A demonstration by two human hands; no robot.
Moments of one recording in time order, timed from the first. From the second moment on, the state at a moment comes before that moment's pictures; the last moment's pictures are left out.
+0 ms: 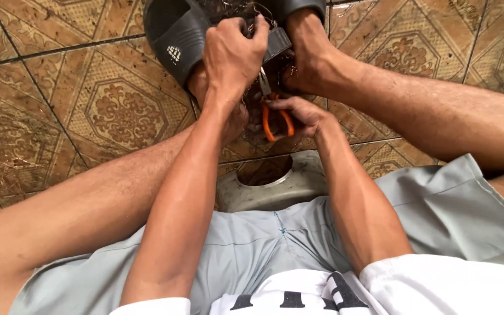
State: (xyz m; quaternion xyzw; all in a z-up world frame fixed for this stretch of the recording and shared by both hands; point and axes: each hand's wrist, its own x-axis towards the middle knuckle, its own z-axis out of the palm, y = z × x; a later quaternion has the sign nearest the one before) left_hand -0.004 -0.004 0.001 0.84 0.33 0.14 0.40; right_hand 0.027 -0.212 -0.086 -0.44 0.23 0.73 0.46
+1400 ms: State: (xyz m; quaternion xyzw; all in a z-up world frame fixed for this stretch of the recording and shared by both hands) left_hand -0.008 -0.001 0.006 0.87 0.28 0.20 0.36; right_hand 0.011 -0.142 -0.031 -0.79 -0.16 0.50 0.31
